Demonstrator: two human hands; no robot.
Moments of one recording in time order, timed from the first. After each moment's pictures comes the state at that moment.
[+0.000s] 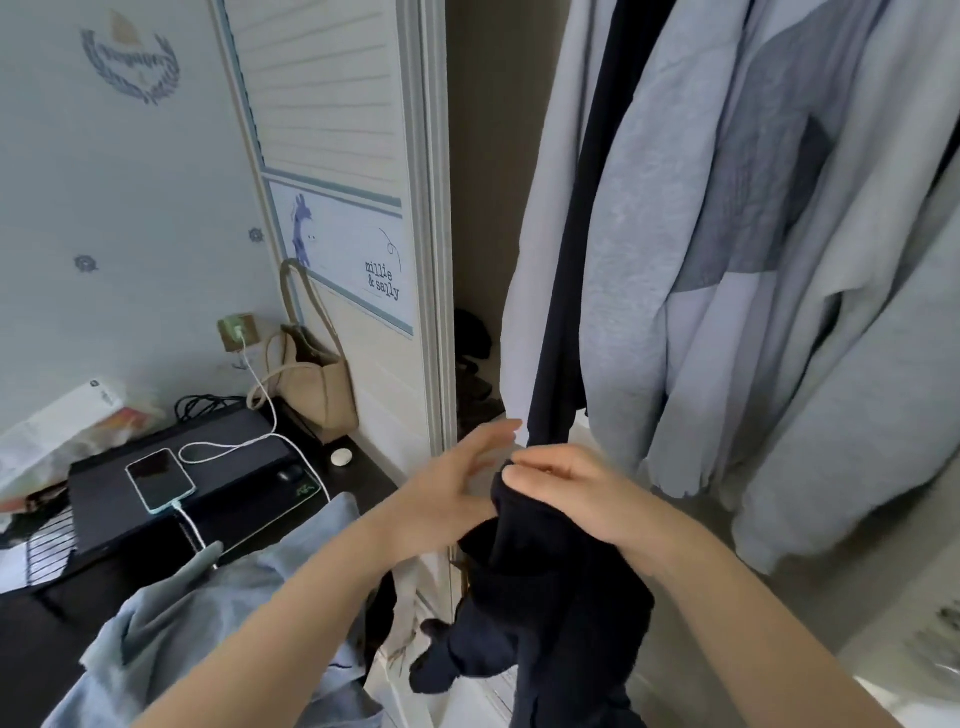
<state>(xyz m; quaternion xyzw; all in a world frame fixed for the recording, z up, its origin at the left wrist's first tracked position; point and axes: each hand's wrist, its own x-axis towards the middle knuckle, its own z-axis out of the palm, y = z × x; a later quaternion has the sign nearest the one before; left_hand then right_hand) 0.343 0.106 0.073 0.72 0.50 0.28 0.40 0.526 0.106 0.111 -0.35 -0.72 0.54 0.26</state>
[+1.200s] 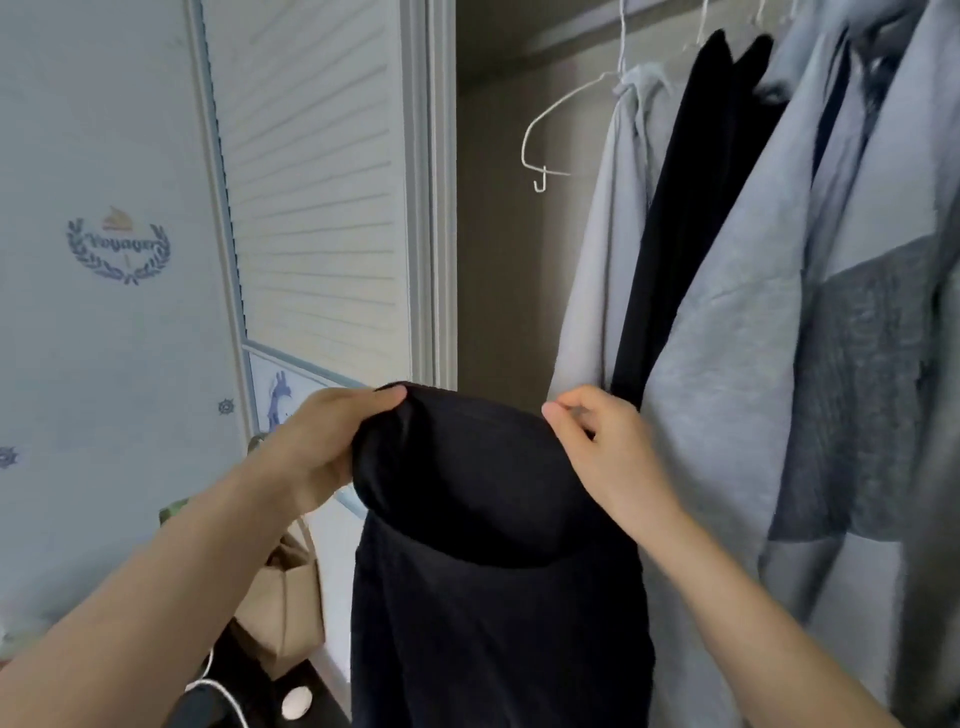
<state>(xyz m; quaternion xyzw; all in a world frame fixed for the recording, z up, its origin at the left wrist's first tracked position) 0.221 0.292 0.257 0.51 0.50 0.54 0.44 0.469 0.333 0.226 -0.43 -0.72 0.09 0.54</state>
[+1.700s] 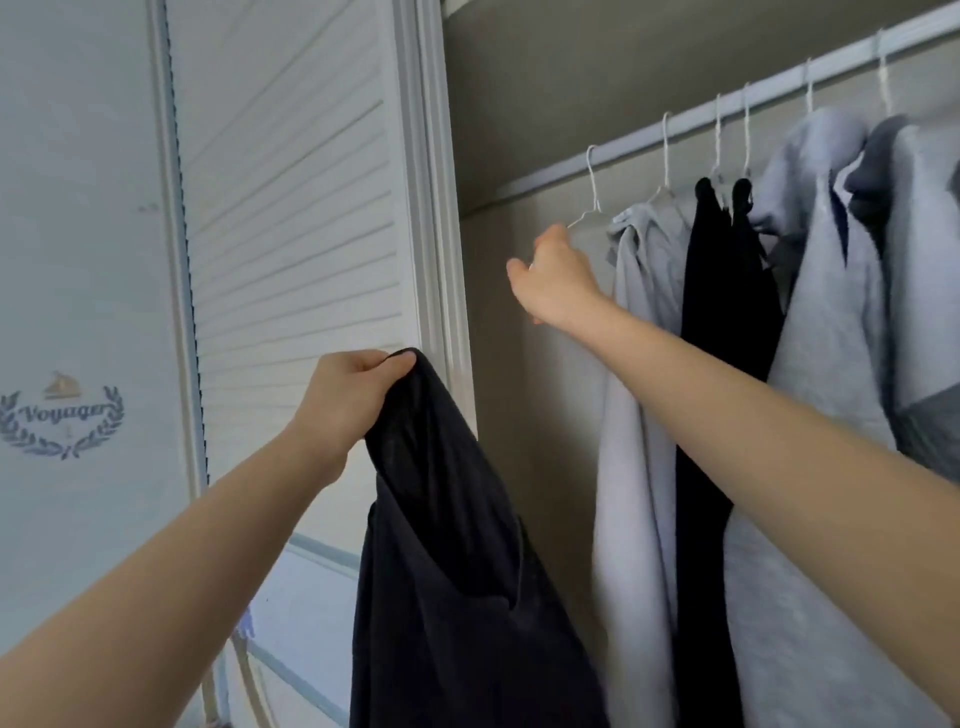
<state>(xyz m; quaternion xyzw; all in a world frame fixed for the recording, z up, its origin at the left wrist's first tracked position) 0.189 0.401 0.401 0.61 0.45 0.61 0.22 0.389 0.458 0.485 -0.49 -0.65 -0.03 0.58</state>
